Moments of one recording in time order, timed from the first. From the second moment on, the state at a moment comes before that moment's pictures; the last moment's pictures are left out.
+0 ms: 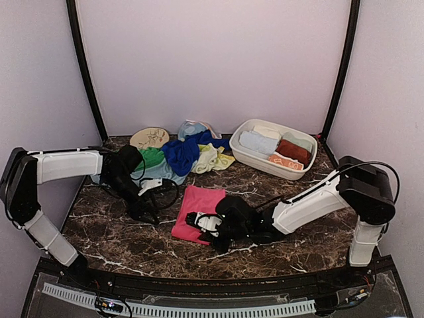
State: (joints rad) left arm -0.45 1.58 1.02 -0.89 0.66 0.77; right arm 1.21 1.88 0.91 0.27 -0.01 -0.23
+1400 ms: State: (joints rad) left arm -0.87 1.70 1.07 -0.58 0.27 0.89; right arm 0.92 2.06 1.14 0.06 -0.76 0.31
